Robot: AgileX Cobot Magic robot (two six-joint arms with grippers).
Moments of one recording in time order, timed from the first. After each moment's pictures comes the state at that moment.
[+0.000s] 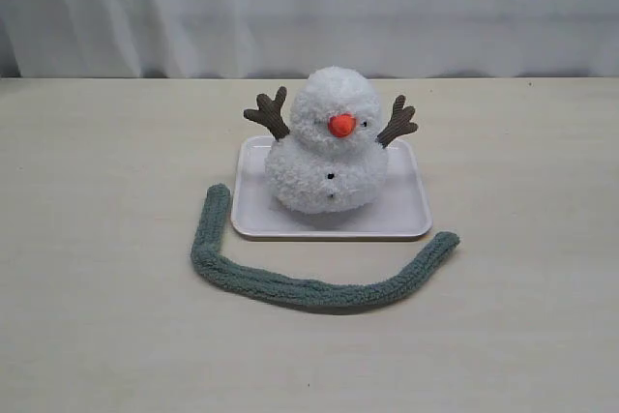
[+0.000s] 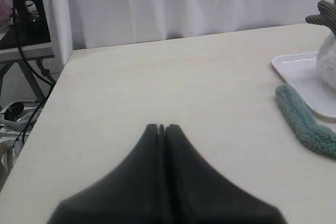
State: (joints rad) left arm -0.04 0.00 0.00 0.04 0.34 0.08; right arm -0.02 0.00 0.00 -0.10 0.21 0.11
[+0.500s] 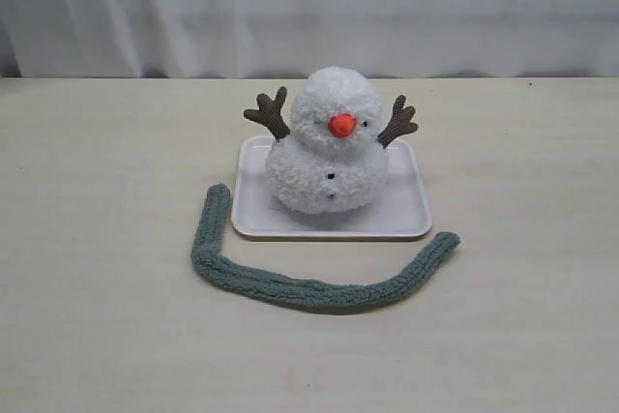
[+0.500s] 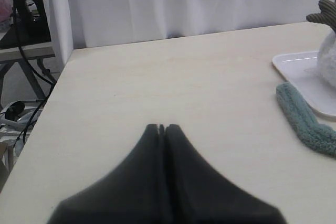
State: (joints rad) left arm -0.04 0.00 0.00 0.04 0.34 0.08; right arm -0.02 0.00 -0.10 -0.24 -0.25 0.58
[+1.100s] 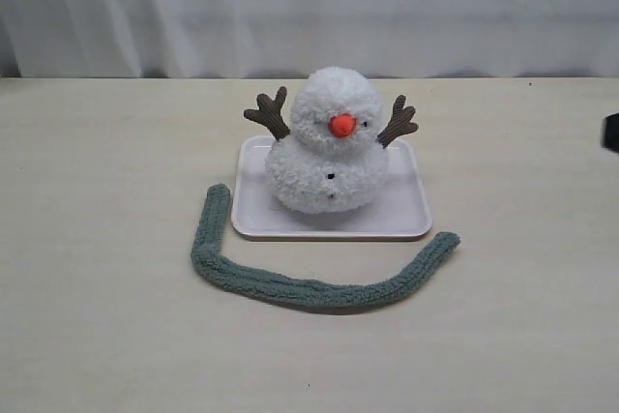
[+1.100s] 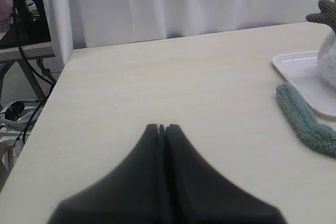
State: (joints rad) left arm -0.04 0.00 0.00 0.04 0.34 0.08; right arm -0.02 0.80 -0.77 0.33 0.74 -0.26
